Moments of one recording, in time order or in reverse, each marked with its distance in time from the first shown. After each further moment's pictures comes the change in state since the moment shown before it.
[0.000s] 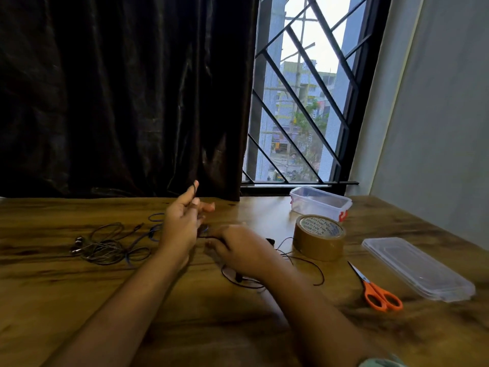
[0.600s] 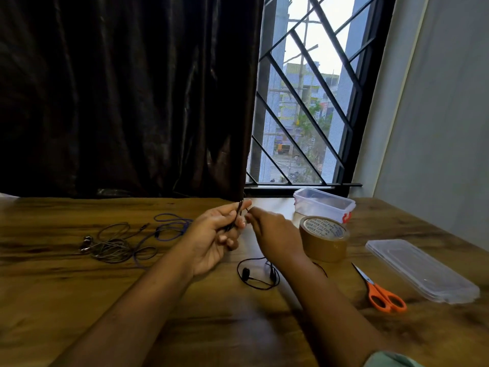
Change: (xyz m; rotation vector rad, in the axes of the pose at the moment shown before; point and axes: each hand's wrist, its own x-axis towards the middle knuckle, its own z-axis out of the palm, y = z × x) left_hand -0.021 0.018 0.012 -0.451 -0.508 -0.395; right_hand -0.016 0.024 -0.023 -0.223 0.295 0.286
